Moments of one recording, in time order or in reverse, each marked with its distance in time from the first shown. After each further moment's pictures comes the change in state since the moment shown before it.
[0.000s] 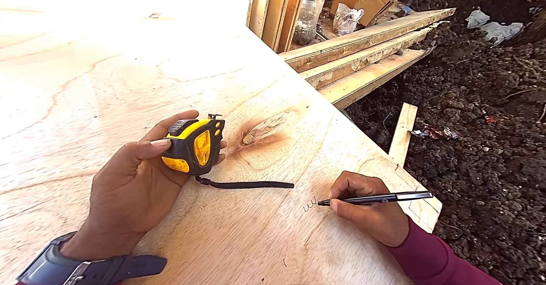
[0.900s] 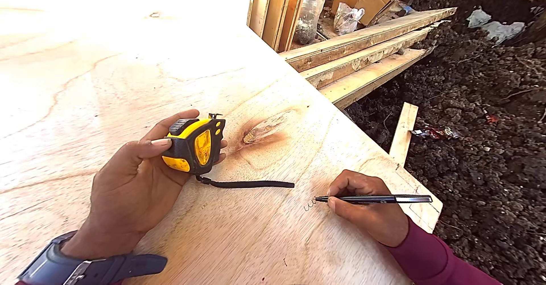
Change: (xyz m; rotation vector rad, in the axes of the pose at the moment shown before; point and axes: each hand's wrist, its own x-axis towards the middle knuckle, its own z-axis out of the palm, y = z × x) left_hand 0.000 0.000 0.000 -0.003 -0.010 -0.002; right_hand 0.001 0.000 0.003 -0.031 0.022 -0.016
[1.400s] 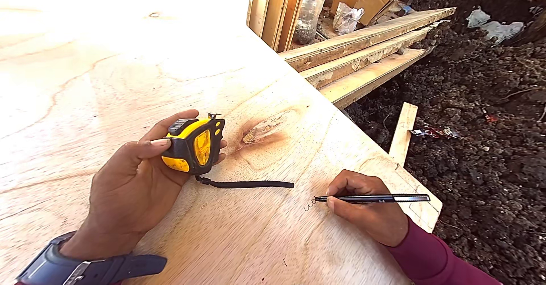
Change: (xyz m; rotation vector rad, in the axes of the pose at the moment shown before) left_hand 0.000 0.000 0.001 0.006 0.005 0.005; right_hand 0.000 -0.002 0.000 -0.013 0.000 0.021
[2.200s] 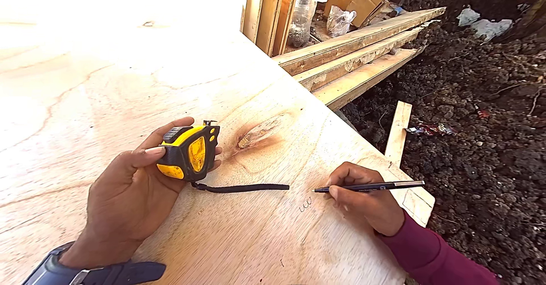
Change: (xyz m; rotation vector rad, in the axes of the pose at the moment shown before) left_hand 0.000 0.000 -0.002 -0.003 -0.024 0.009; right_hand 0.003 -0.001 -0.006 0.206 0.054 0.014
